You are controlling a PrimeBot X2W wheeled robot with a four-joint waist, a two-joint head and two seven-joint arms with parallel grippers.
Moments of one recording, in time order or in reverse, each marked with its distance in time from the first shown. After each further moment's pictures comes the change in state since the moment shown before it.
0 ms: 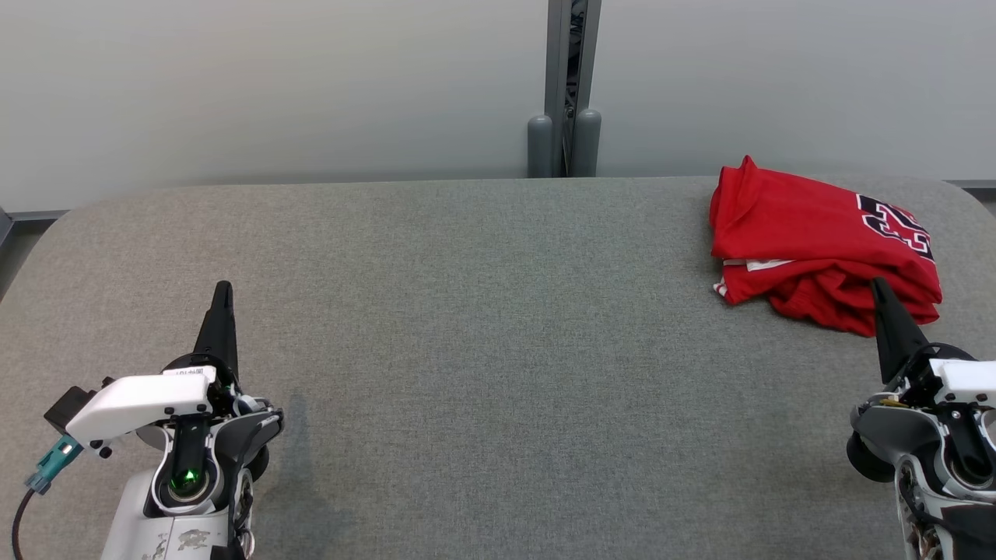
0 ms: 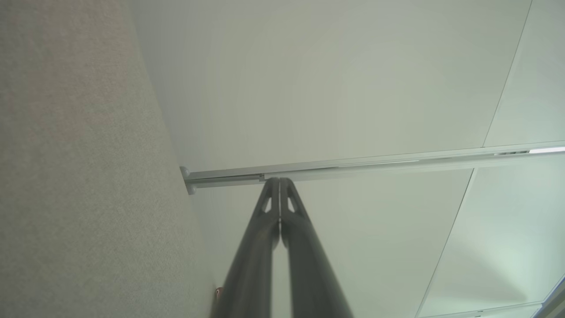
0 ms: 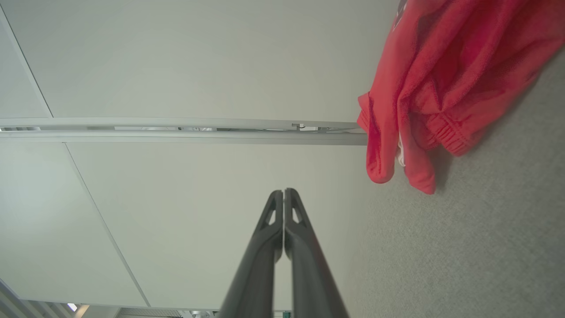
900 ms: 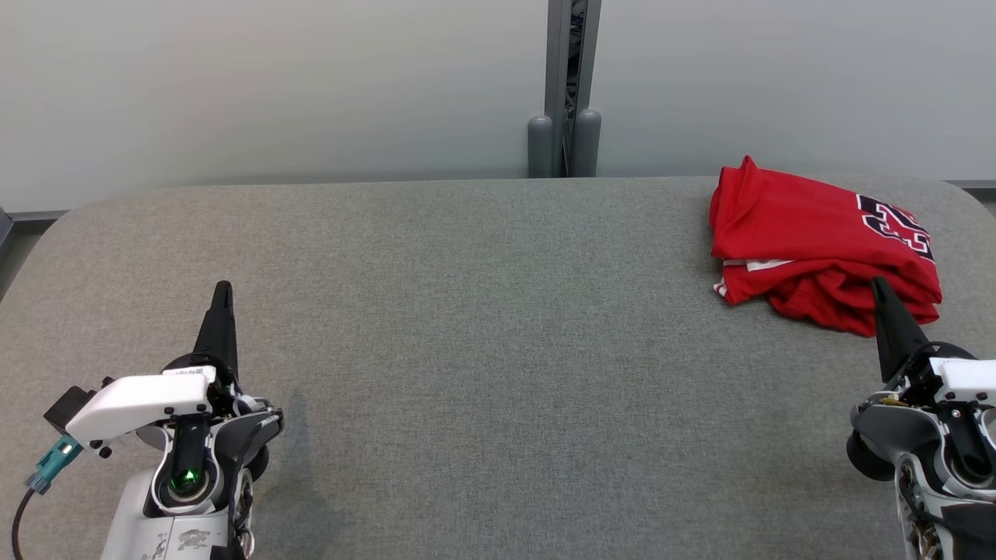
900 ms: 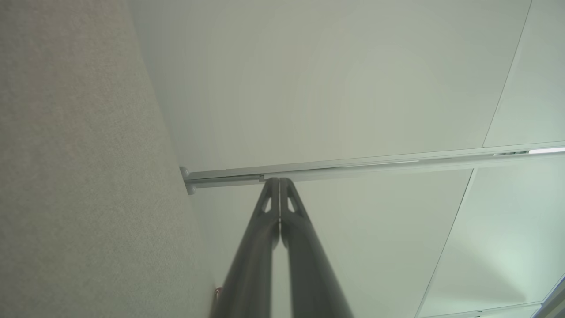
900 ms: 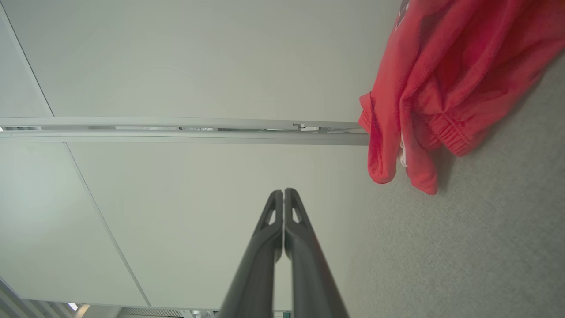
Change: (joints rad) left arm 0.000 0.000 0.000 0.000 -0.002 0.000 0.000; right arm -0.003 0.000 0.000 0.000 0.000 0.000 0.000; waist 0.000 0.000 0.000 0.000
